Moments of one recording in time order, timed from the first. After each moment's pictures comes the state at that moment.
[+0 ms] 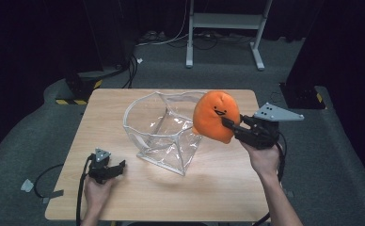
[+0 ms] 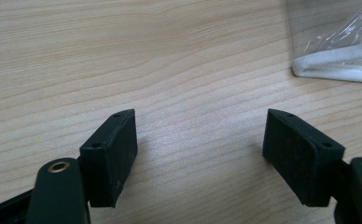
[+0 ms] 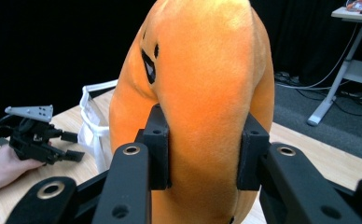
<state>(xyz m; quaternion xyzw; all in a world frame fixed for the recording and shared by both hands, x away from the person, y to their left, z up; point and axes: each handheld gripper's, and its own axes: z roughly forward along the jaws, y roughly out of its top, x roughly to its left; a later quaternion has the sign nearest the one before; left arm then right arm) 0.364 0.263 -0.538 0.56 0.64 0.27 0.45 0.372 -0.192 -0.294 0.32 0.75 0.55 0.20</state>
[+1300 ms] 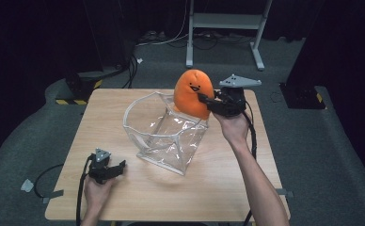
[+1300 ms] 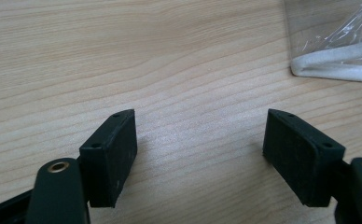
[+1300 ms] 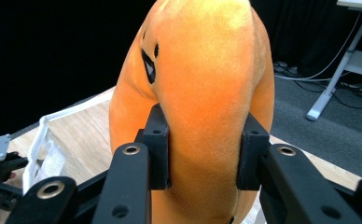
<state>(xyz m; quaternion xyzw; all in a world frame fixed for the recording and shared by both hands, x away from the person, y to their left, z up) 0.363 0.263 -0.538 0.57 0.64 0.26 0.45 0.454 -0.124 -0.288 0.34 0.76 0.52 0.20</state>
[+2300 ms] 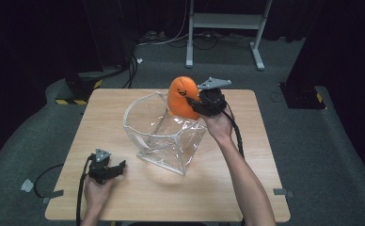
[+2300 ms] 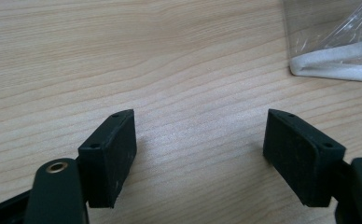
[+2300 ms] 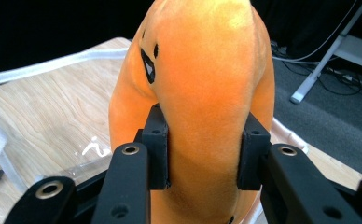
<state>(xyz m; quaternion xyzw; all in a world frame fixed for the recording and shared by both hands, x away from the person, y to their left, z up) 0.362 0.264 -0.538 0.57 0.64 0.26 0.45 0.486 -0.083 -0.325 0.33 0.80 0.44 0.23</state>
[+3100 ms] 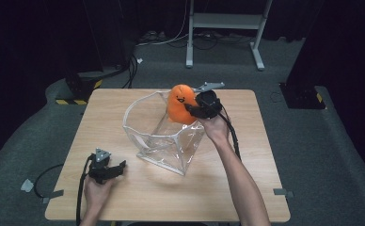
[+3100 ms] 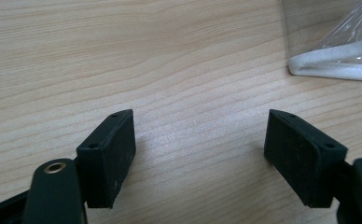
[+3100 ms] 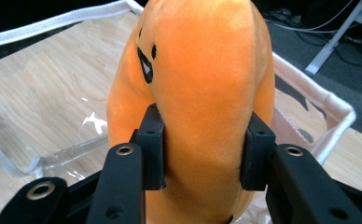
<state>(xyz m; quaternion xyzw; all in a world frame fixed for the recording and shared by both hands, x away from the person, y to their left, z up) 0.363 0.264 -0.538 0.57 0.64 0.26 0.45 0.501 -0.076 -0.351 0.35 0.82 0.41 0.19</state>
